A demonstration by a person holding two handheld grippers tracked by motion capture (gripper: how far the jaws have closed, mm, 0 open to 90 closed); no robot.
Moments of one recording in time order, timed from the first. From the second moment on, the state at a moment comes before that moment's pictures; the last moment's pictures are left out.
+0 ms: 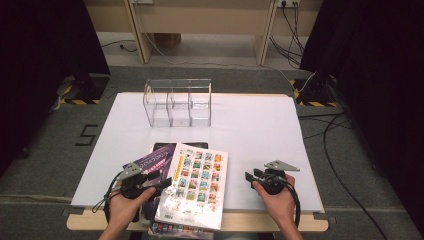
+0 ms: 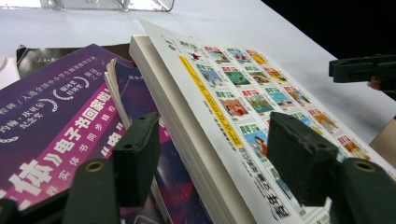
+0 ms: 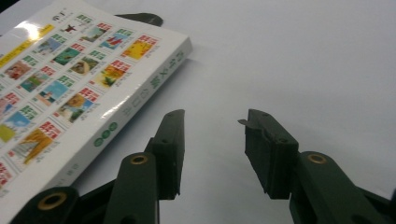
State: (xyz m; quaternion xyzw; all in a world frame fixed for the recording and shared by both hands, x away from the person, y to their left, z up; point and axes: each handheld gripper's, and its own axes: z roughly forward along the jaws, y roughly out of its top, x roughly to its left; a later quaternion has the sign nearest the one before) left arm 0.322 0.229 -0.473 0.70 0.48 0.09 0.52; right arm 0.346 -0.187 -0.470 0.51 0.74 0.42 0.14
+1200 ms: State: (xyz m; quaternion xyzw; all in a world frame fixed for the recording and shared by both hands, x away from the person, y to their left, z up) left arm 0.343 0.211 -0.481 0.72 0.51 0.03 0.47; right arm 0.350 -0.127 -0.476 0.48 0.77 0.42 -0.05
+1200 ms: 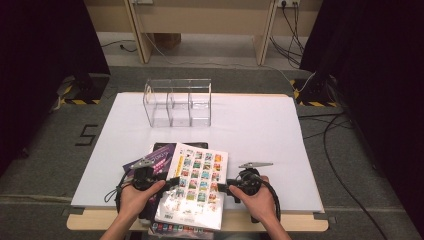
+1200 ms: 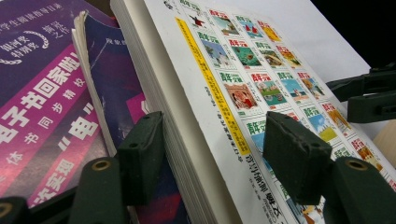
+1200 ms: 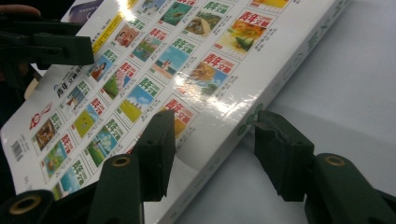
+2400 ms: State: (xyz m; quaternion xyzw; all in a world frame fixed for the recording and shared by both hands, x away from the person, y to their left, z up) left arm 0.333 0.214 -0.475 0.69 0.57 0.01 0.44; right arm 0.372 -0.107 -0.468 0.50 0.76 0.42 -0.06
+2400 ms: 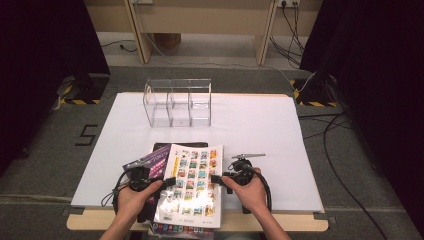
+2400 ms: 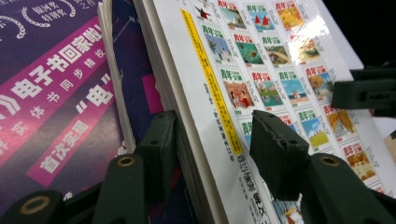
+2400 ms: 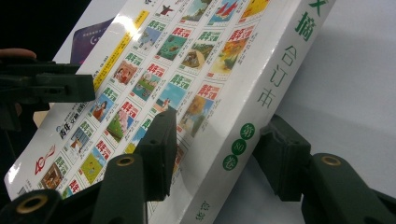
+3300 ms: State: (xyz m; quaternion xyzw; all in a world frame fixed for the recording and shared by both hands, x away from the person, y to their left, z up) left arm 0.356 0.214 -0.473 0.66 0.60 -0.08 0.44; right arm 0.381 -0.110 -0.466 0.50 0.75 0.43 -0.04
